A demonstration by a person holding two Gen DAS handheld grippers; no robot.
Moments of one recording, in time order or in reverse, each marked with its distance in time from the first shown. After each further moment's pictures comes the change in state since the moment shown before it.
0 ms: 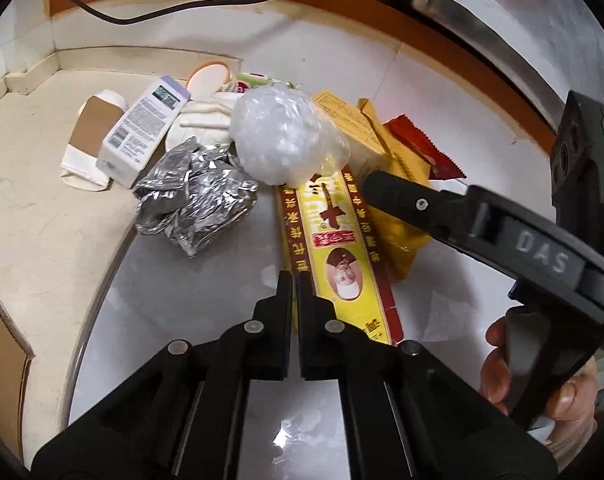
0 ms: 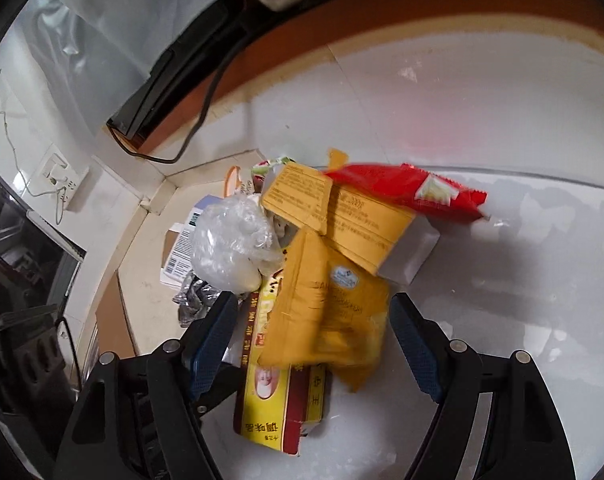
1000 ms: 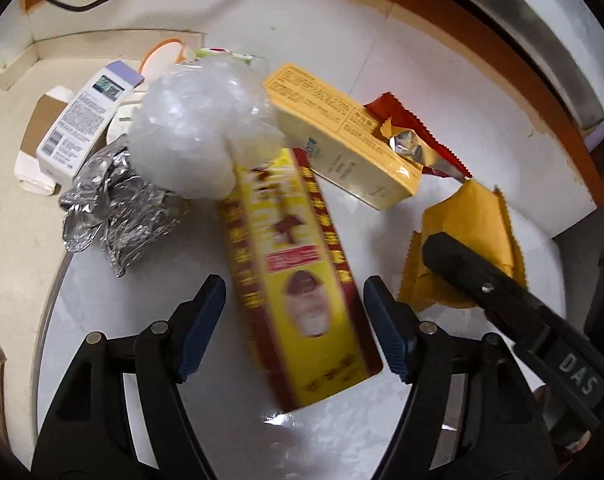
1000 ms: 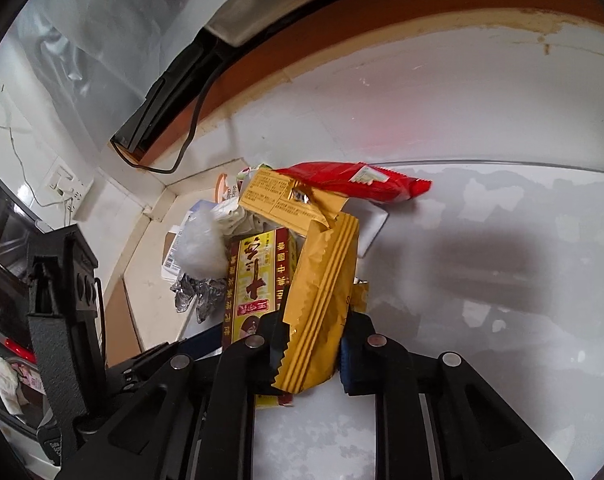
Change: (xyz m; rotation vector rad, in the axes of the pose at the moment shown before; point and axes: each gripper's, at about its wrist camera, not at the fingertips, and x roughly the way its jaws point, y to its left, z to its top) left arm 0.047 -0.042 0.029 -0.008 0.112 0.035; right arm -0.048 -0.039 -0.013 0.031 -0.026 0.024
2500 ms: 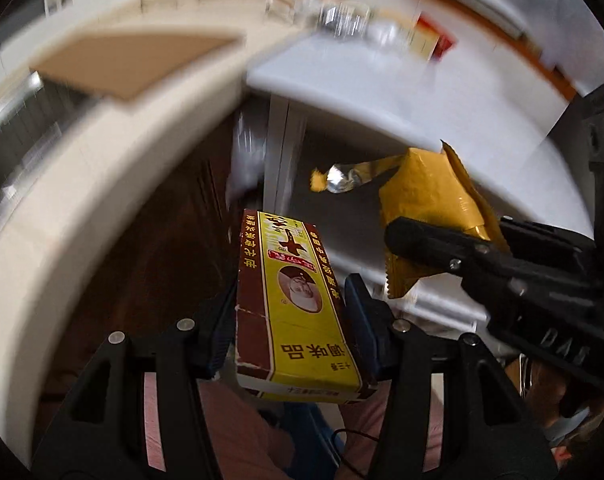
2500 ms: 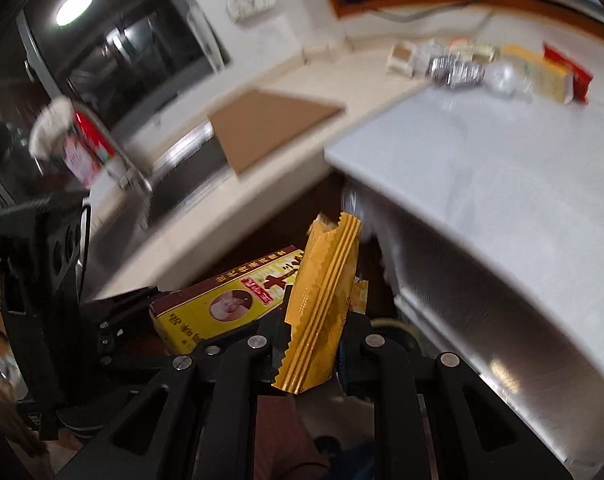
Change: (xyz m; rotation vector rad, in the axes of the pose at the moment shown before) left arm -0.165 0.135 -0.374 -0.088 -0.088 0.112; right arm -0.080 0.164 -0.329 -0.519 0.224 0.164
